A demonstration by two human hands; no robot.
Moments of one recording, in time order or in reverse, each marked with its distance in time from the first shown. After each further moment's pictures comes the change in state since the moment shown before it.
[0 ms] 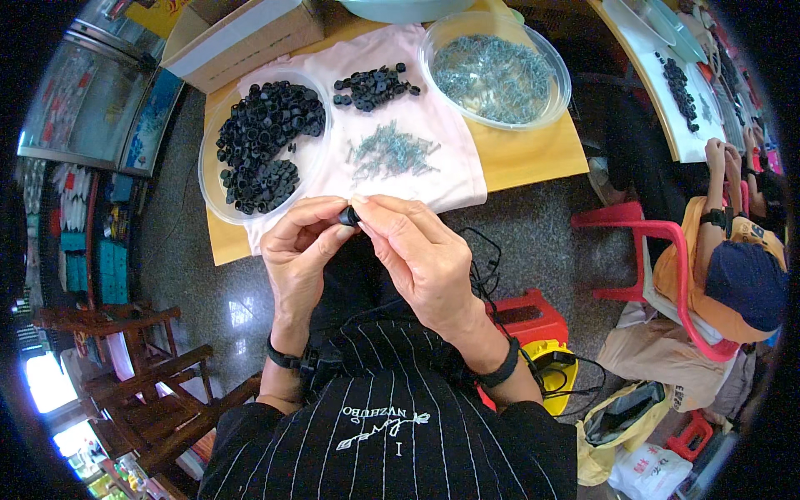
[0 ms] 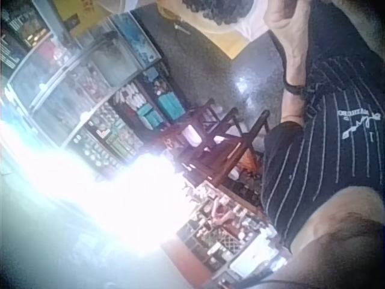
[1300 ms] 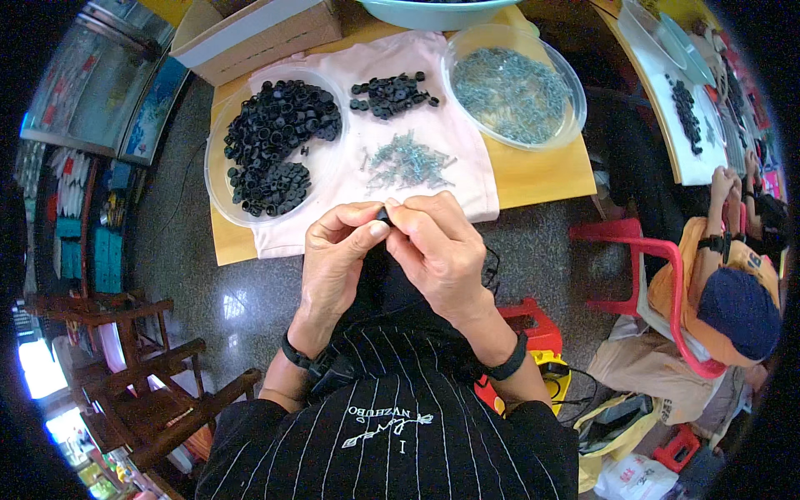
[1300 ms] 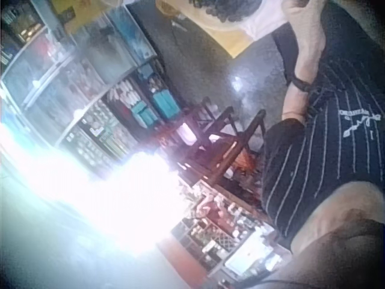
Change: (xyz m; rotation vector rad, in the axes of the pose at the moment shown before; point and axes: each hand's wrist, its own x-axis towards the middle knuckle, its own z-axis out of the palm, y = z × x) left_hand 0.009 -0.018 0.014 -0.449 0.100 -0.278; right_hand 0.014 0.022 0.006 -0.184 0.034 -0.172
